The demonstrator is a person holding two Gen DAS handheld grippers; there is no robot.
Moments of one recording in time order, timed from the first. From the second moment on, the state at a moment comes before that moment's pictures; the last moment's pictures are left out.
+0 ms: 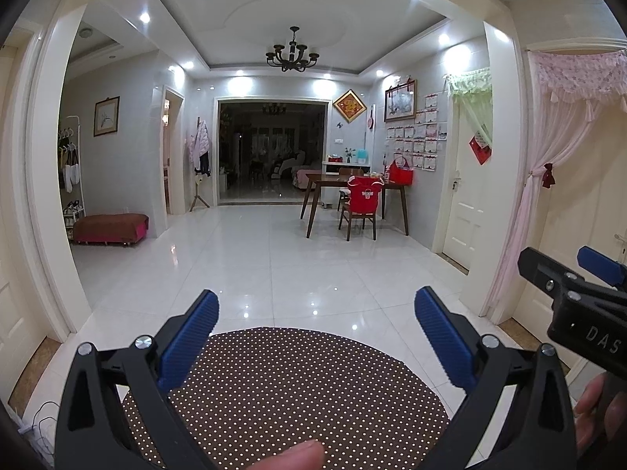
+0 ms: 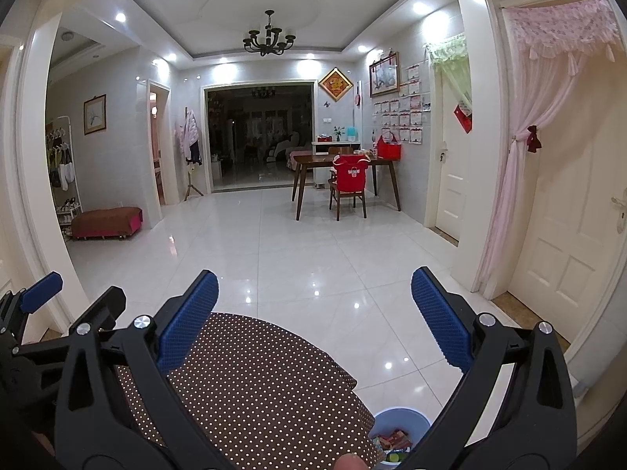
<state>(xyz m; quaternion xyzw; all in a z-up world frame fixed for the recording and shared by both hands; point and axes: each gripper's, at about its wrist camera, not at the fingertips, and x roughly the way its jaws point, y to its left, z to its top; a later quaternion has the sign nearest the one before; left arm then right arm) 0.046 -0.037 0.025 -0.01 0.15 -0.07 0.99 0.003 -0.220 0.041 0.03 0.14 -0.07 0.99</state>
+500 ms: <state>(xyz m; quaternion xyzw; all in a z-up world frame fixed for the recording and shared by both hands) 0.045 -0.033 0.026 0.00 0.14 -0.07 0.99 0.003 -0.214 0.037 0.03 0.14 -0.07 0.99</state>
